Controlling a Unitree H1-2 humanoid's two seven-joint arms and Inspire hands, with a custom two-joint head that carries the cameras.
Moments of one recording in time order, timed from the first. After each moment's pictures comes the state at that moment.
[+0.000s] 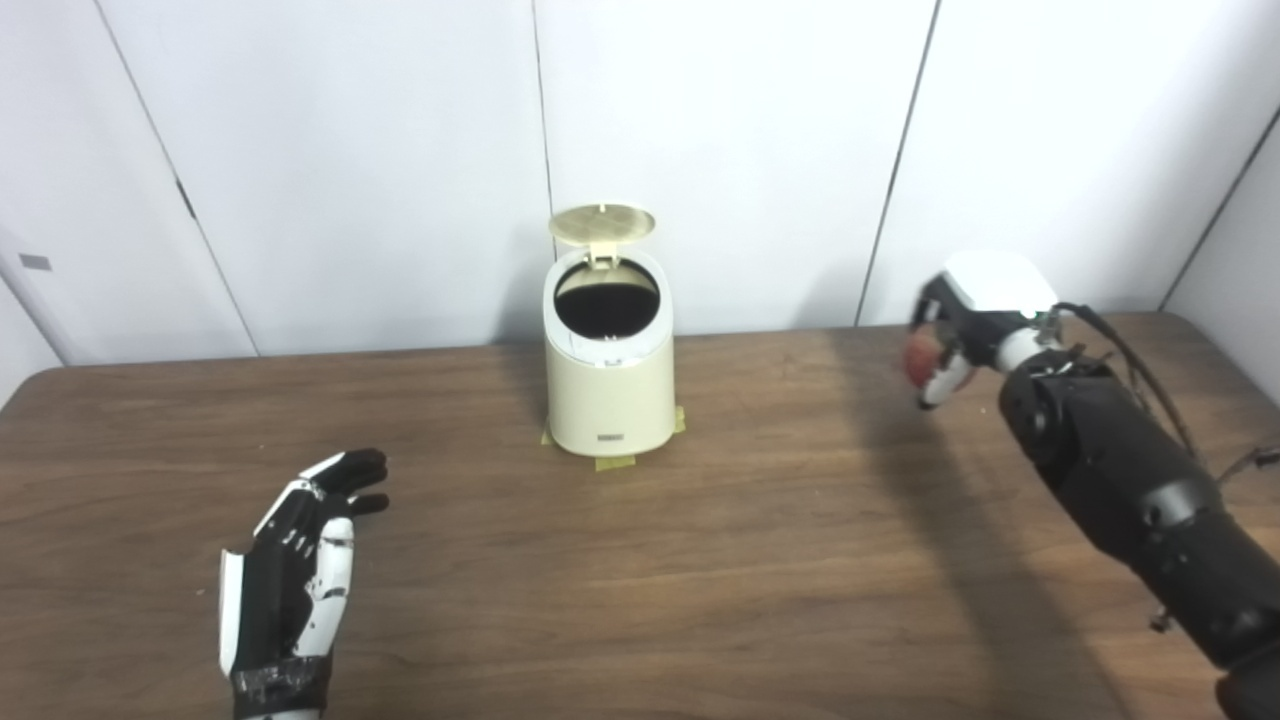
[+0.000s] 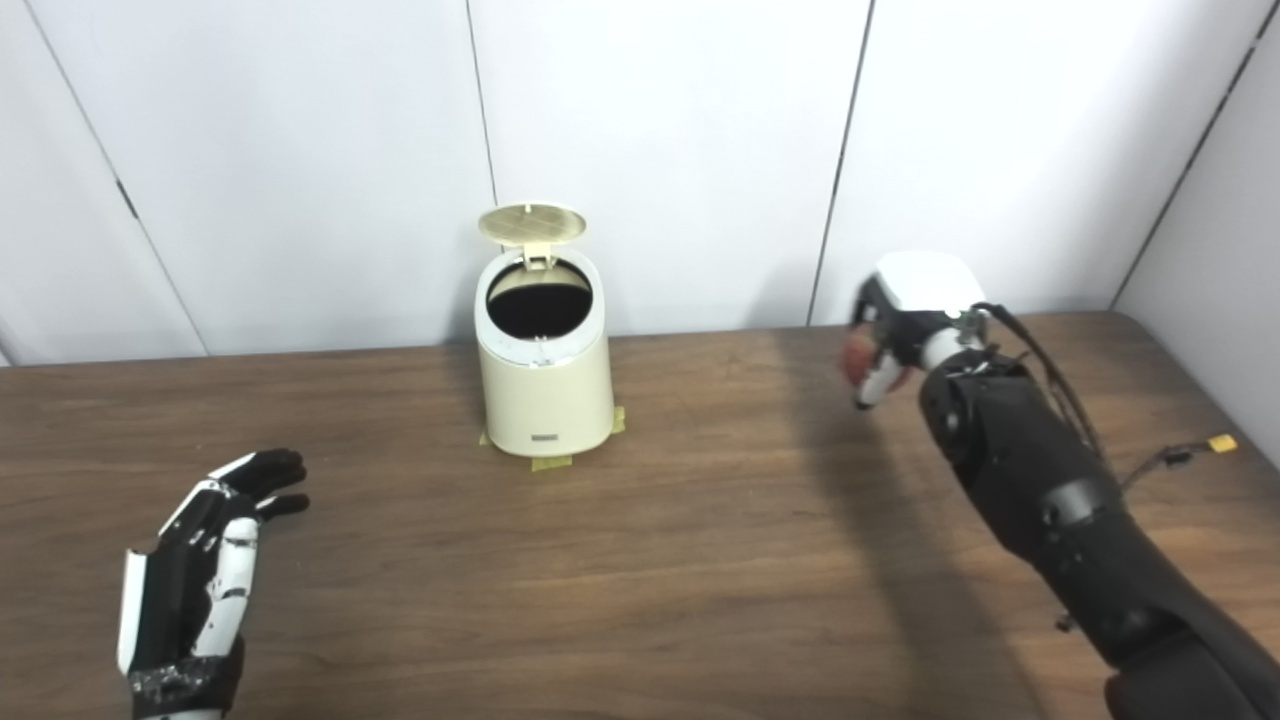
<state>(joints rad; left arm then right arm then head) 0.11 0.07 0.07 -0.17 0.01 -0.32 0.10 -0.72 -0.54 0.43 0.30 -0.86 0.24 0.10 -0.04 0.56</state>
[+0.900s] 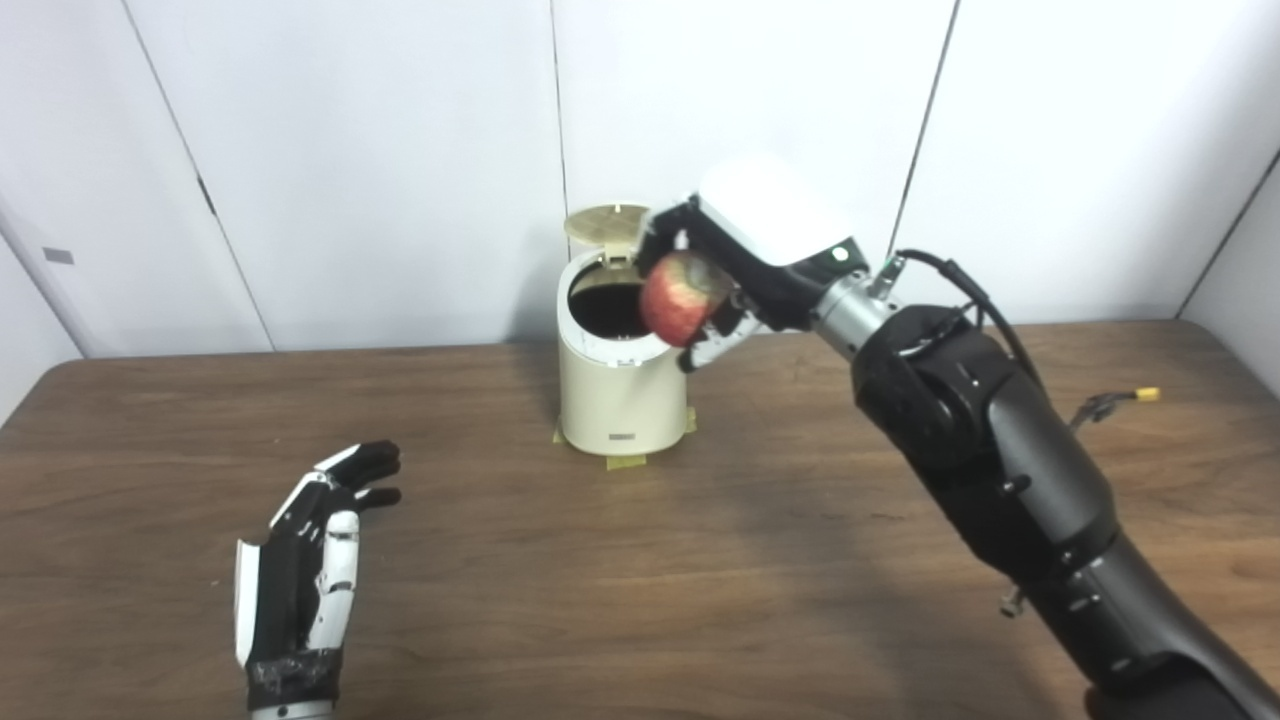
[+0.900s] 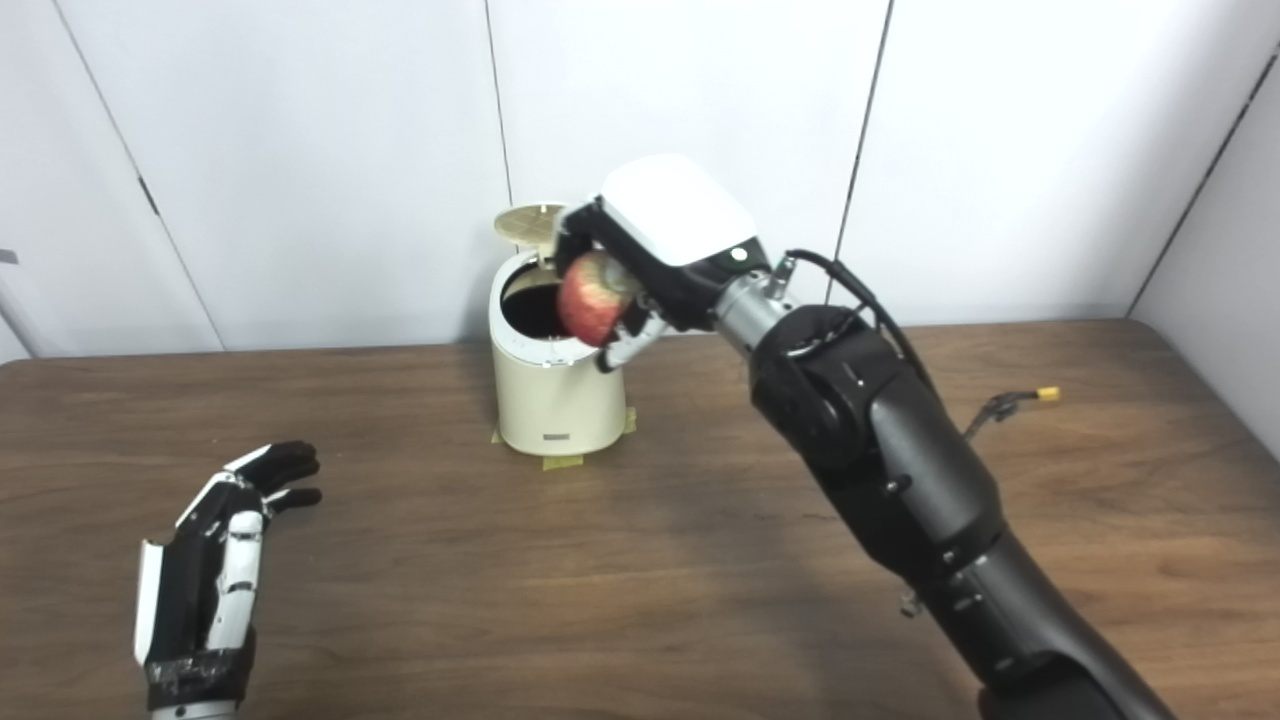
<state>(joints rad) 0.09 0.07 0.05 -0.15 0.06 -0.37 0.12 -0.75 -0.30 0.39 -0.12 -0.88 0.02 0.25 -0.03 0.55</state>
